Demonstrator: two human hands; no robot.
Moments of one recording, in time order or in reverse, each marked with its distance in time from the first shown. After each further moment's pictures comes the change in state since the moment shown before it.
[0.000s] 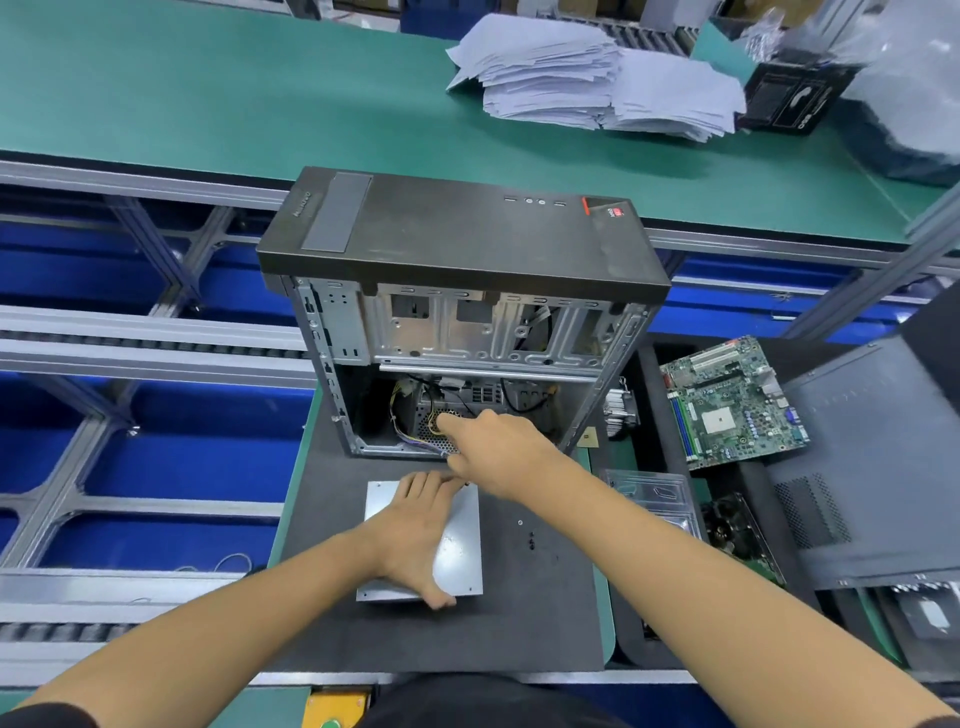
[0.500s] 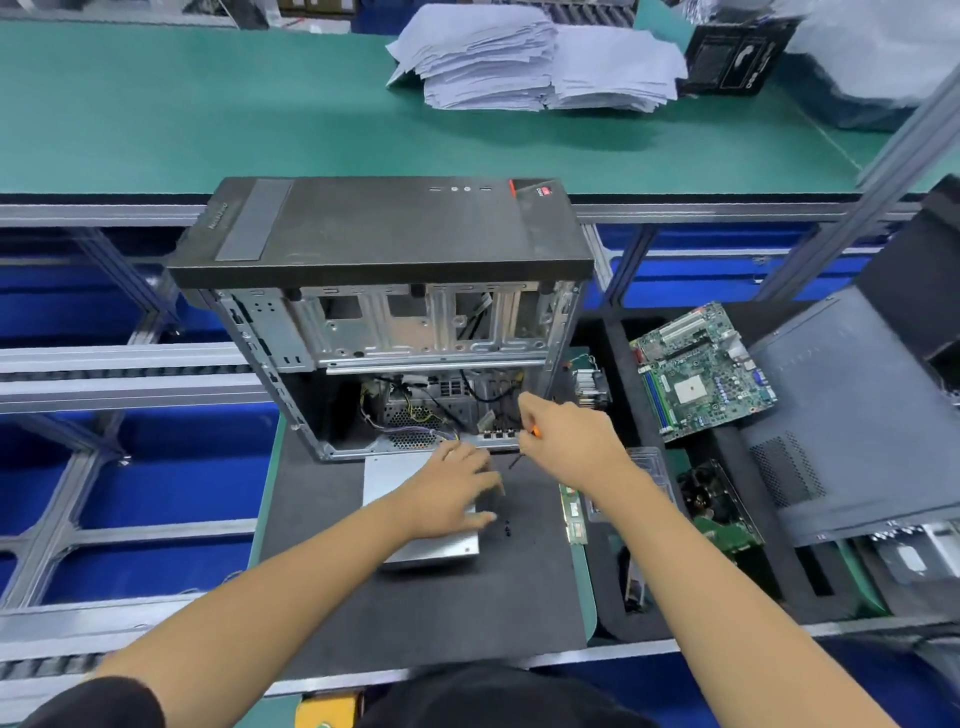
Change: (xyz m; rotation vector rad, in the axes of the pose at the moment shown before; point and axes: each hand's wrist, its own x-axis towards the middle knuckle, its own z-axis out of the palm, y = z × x) left_hand 0.077 0.042 -0.015 0.120 0.034 0.228; right_hand -0.073 0.104 0.023 0.127 0.198 0.333
